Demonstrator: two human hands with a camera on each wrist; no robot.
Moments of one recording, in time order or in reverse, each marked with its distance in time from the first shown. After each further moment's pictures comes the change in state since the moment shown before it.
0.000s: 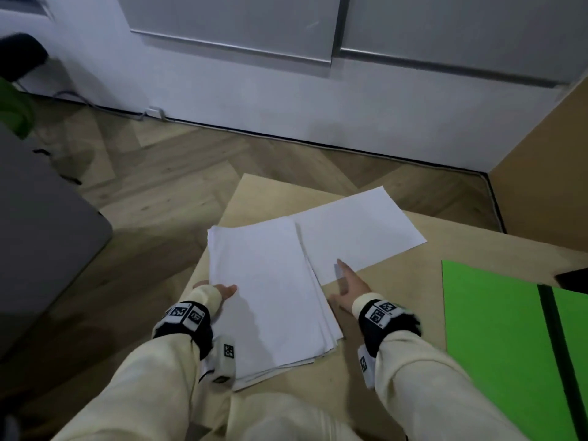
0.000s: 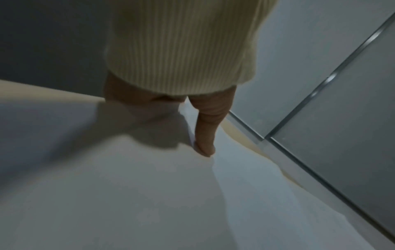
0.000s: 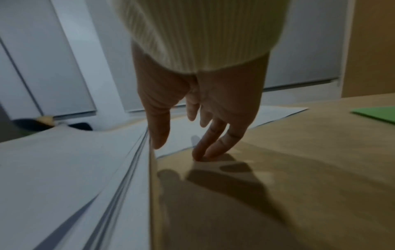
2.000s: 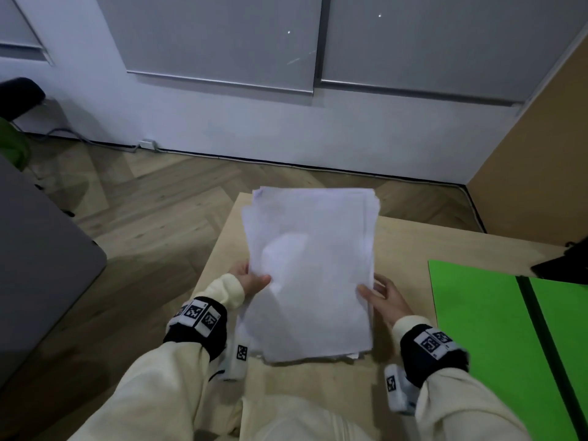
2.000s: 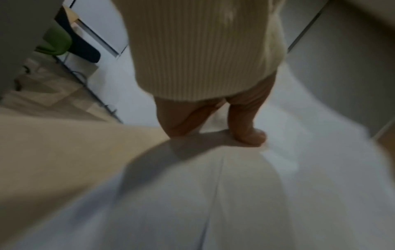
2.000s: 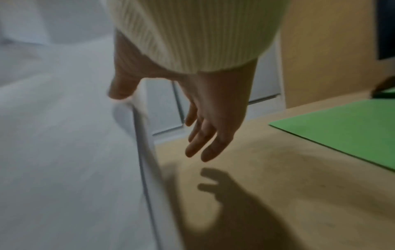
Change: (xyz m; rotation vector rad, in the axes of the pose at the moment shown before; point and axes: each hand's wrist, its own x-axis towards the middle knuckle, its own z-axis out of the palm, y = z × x) left_hand -0.069 0.037 0.003 -0.304 -0.430 0.631; right_hand -0.081 0.020 -0.027 0.724 0.269 0.015
